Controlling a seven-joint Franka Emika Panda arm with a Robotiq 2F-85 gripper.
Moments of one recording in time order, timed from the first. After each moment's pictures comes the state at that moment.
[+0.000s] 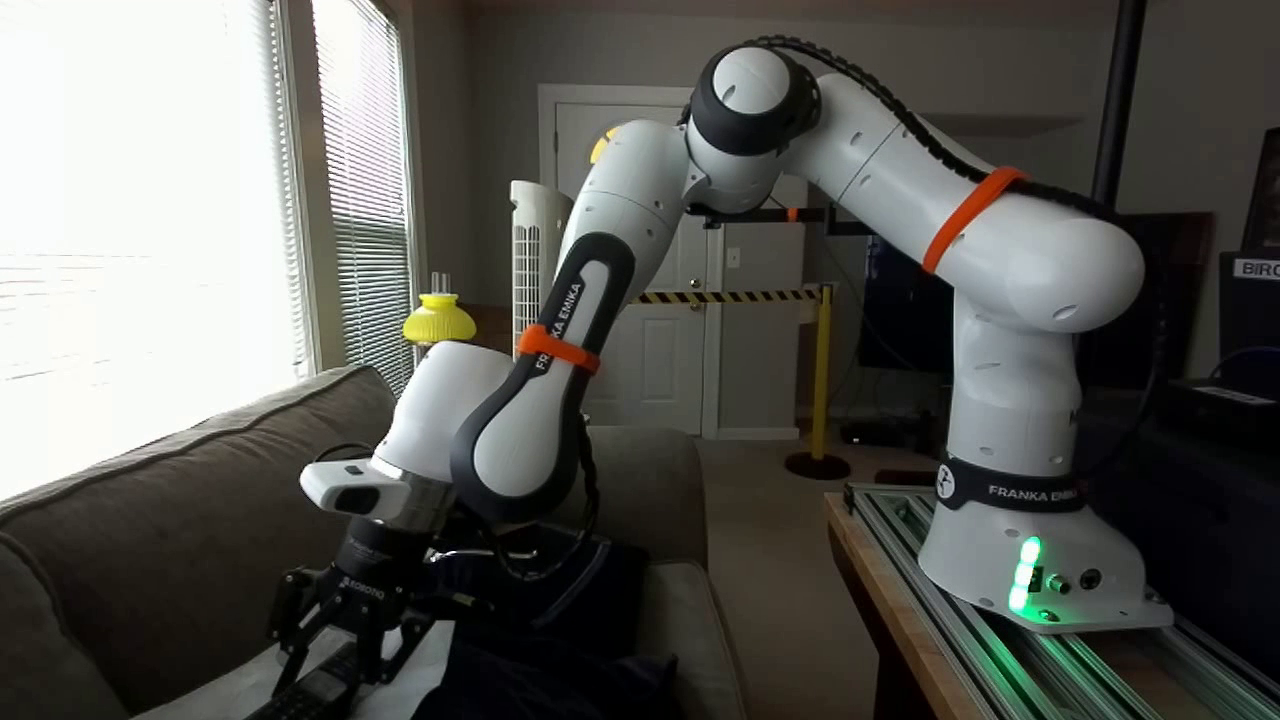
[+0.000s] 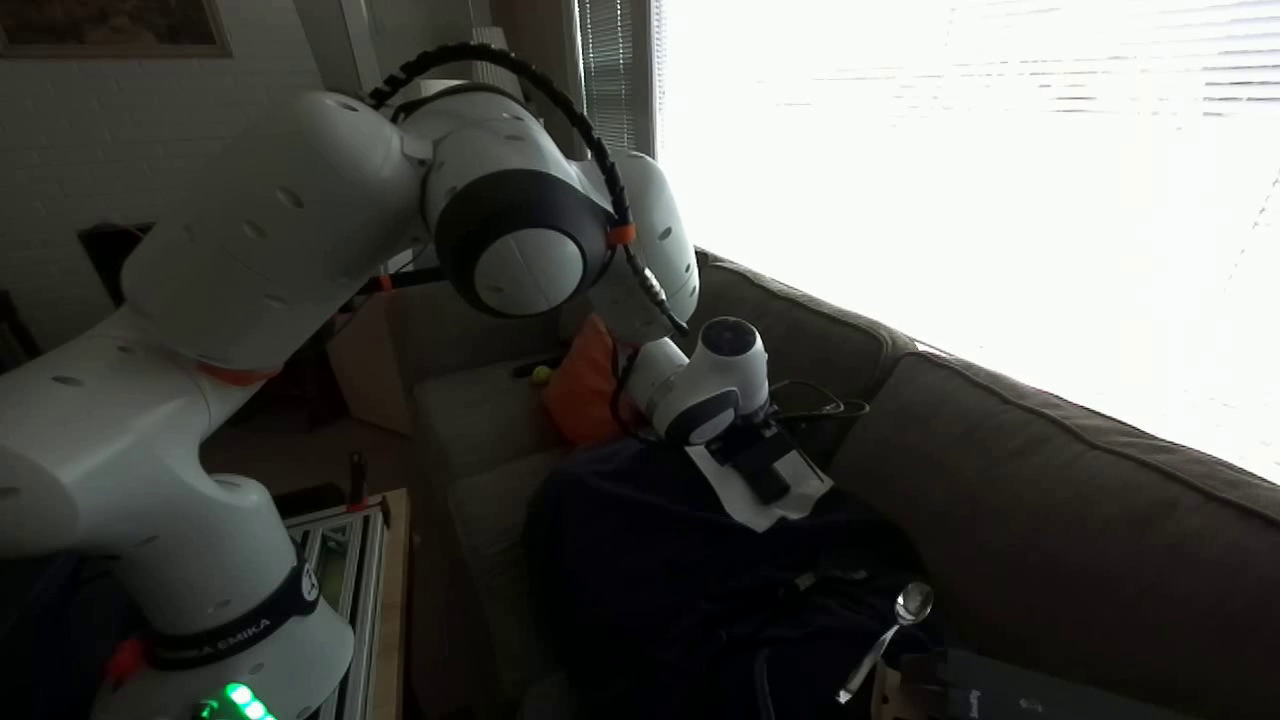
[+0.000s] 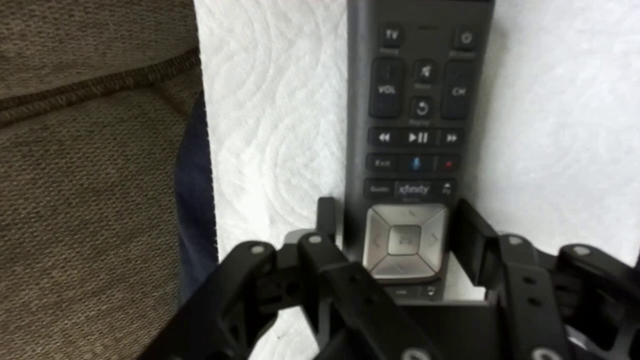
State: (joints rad) arm -0.26 0.90 0.46 -1.94 -0.20 3.15 -1.53
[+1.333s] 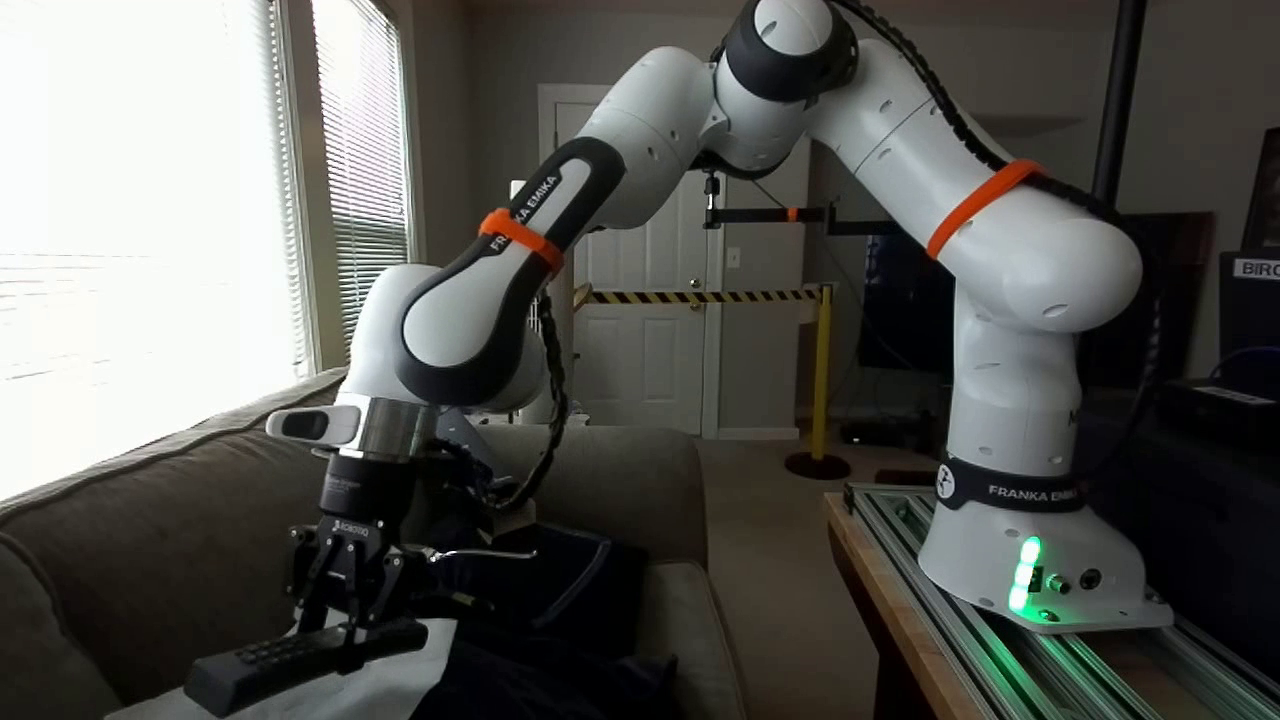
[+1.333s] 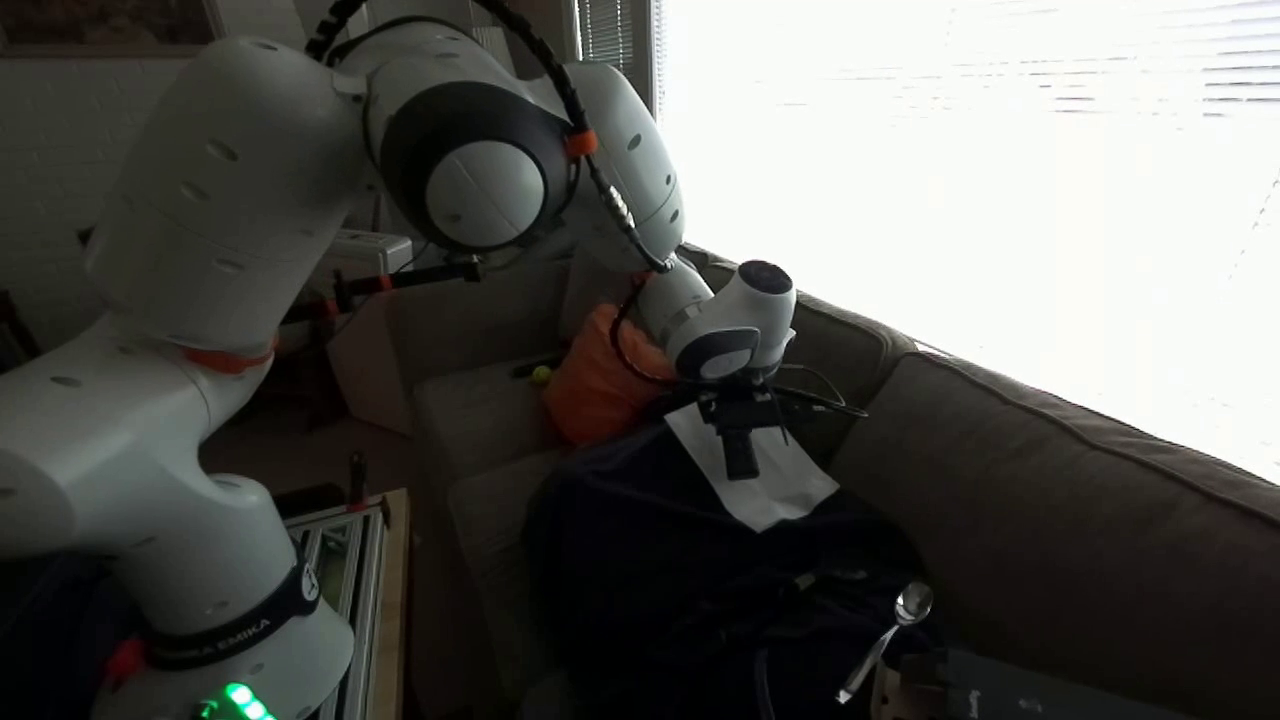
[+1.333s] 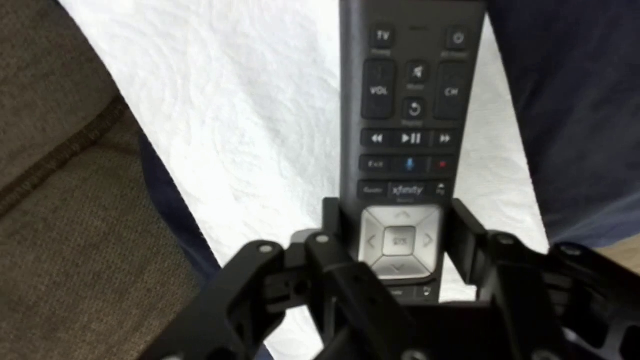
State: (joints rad) arm -0.28 0.73 0.52 -1.92 0.04 2.75 -1.26
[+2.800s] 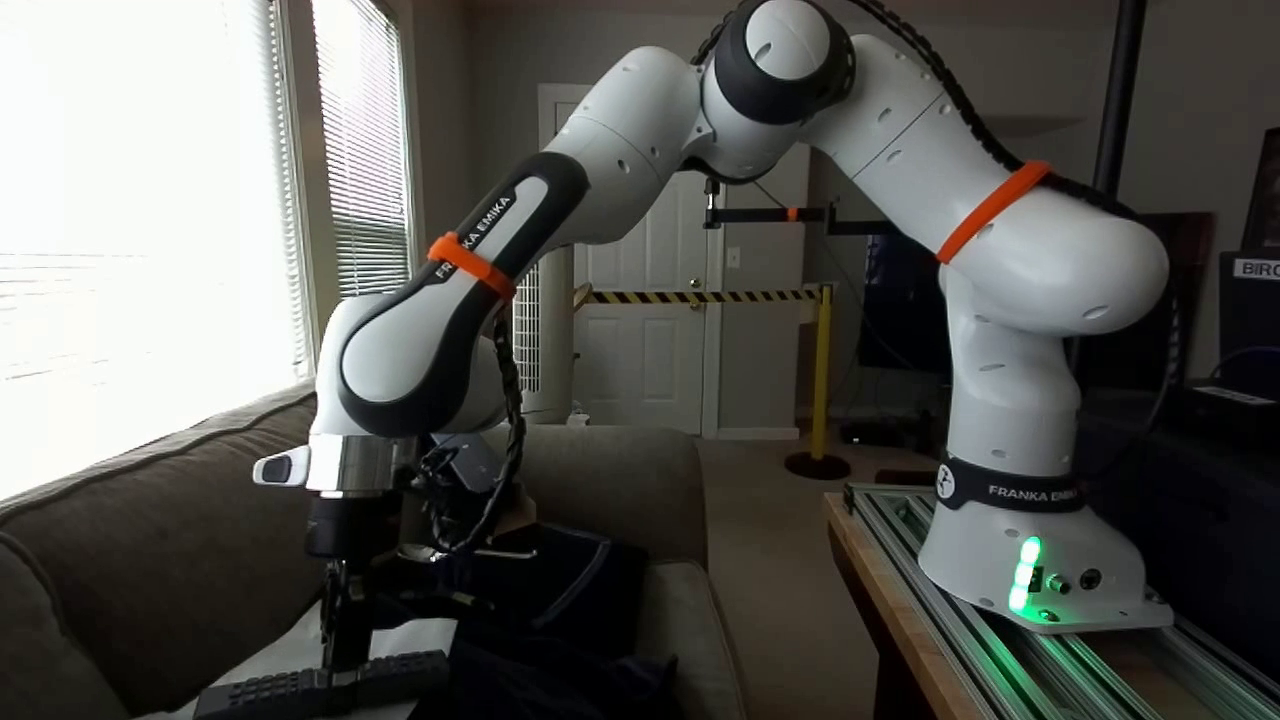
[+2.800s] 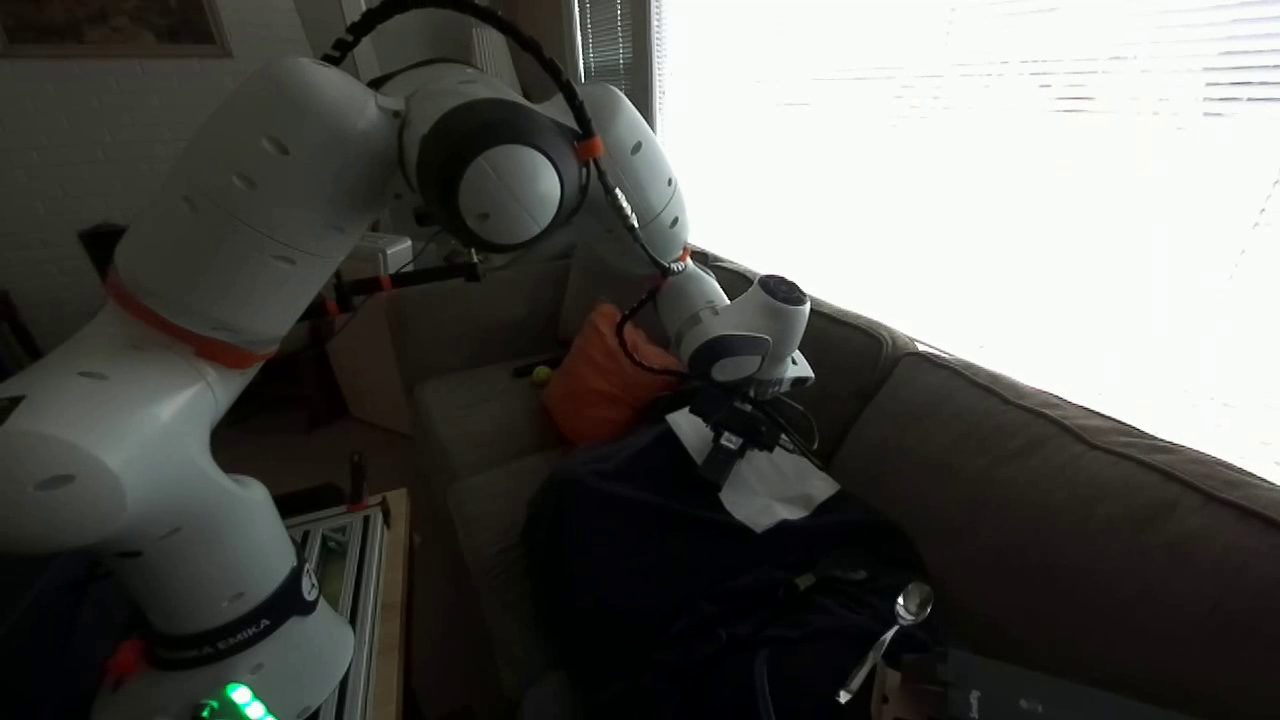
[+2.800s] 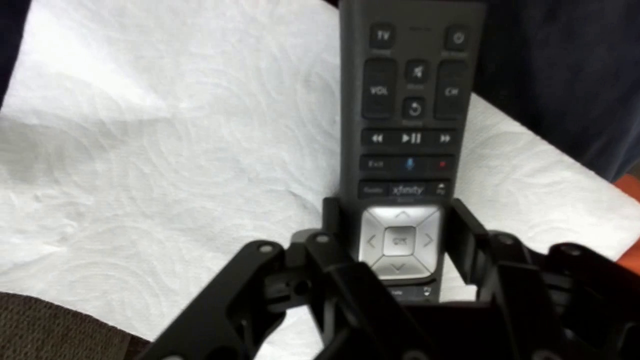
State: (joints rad) arm -0.07 0.79 0.31 -1.78 0.18 2.59 -0.71
